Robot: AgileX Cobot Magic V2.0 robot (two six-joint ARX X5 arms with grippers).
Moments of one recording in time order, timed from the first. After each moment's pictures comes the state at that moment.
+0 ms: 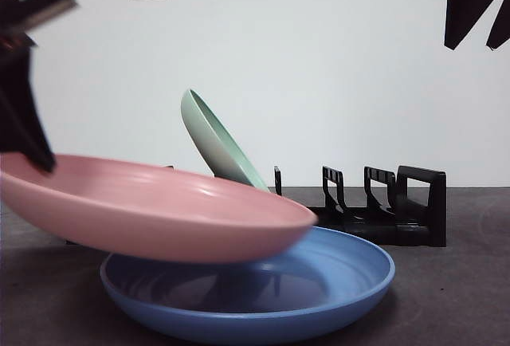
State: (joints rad) left arm -0.57 0.95 0.62 -0.52 0.05 -0.62; right arm 0.39 1.11 1.12 -0.86 0.07 -0.03
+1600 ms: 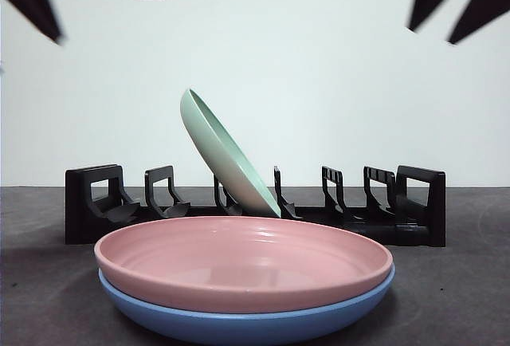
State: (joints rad) left arm -0.51 0.77 0.81 -0.76 0.05 -0.34; right arm 0.40 1.11 1.12 -0.80 -0.17 0.01
